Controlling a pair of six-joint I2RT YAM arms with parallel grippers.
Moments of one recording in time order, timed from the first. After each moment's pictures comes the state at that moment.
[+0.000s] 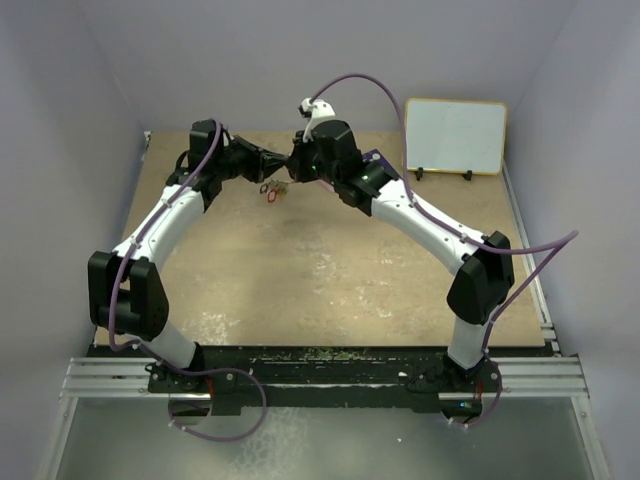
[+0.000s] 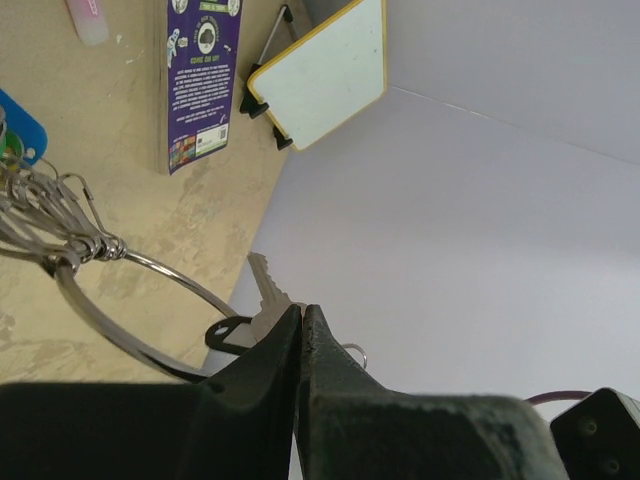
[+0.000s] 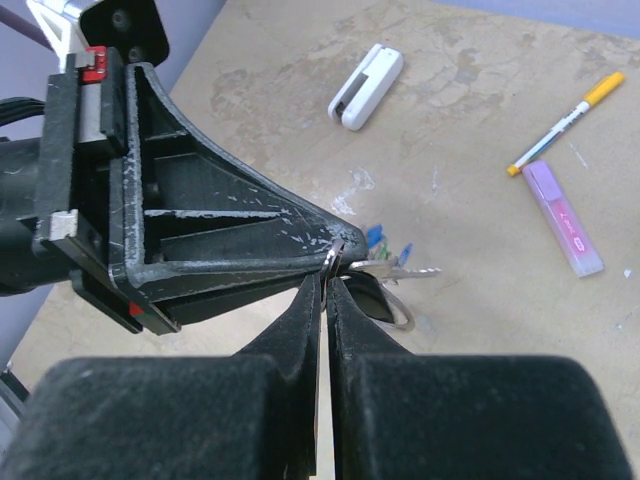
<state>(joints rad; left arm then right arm) -0.21 1.59 1.33 -0.16 0.52 -1.48 0.75 1.83 1.76 -0.28 0.11 0.35</state>
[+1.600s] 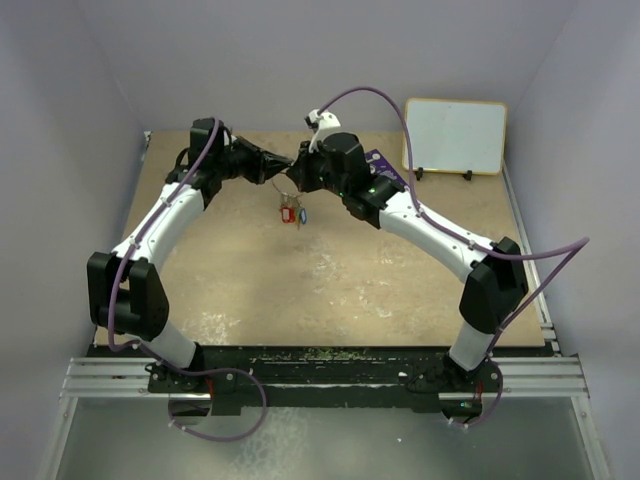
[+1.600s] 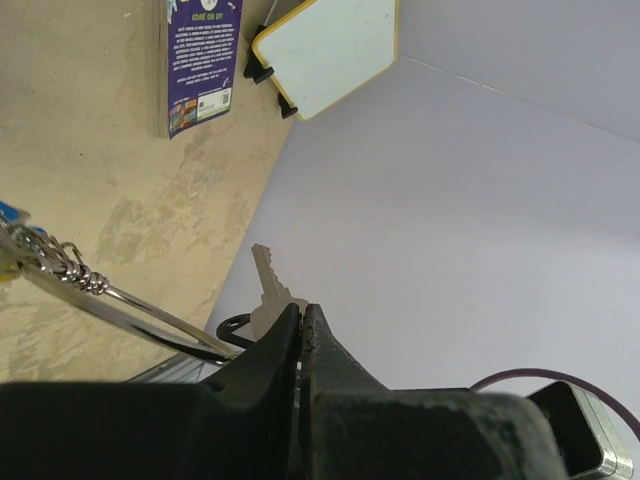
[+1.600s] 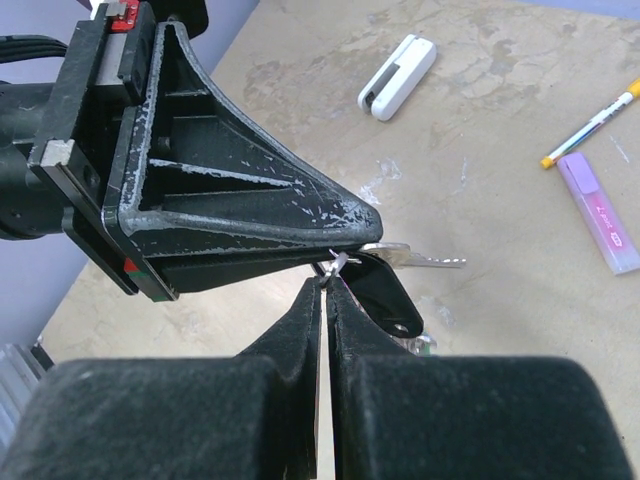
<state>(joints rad) -0.21 1.59 1.36 -0.22 0.57 -1.49 0.75 1.74 1.57 -0.13 0.03 0.38</state>
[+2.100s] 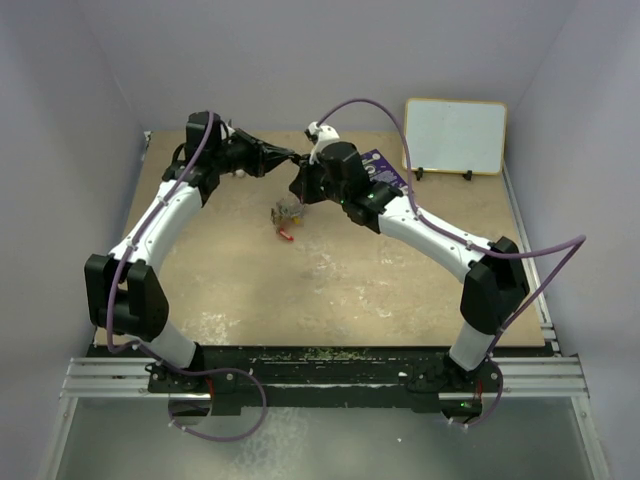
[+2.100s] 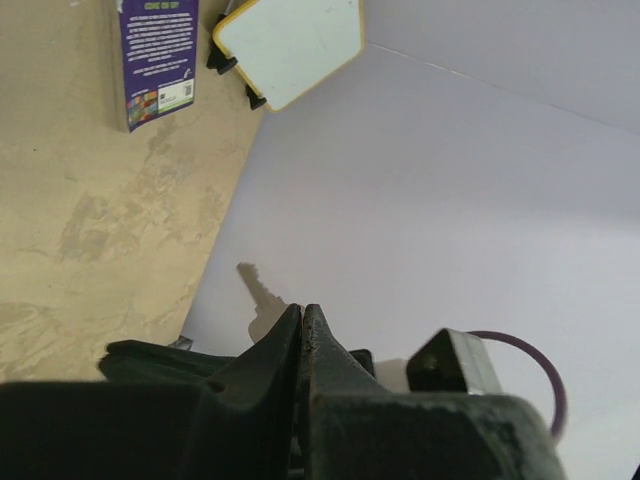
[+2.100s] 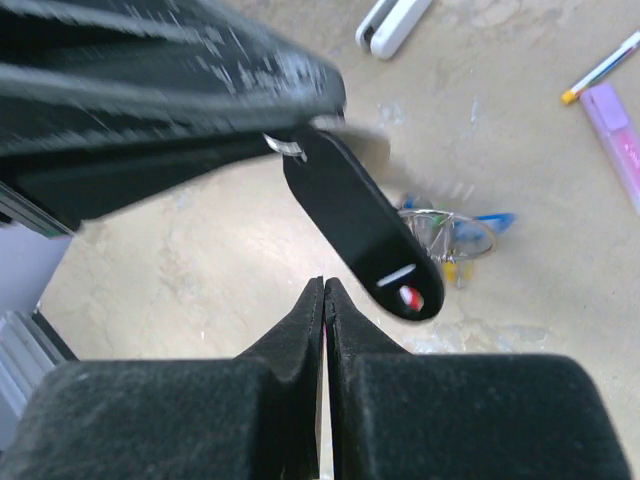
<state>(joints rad) -0.21 1.59 1.39 -0.22 0.59 -1.51 0.75 1.73 1.51 -0.15 0.01 0.41</state>
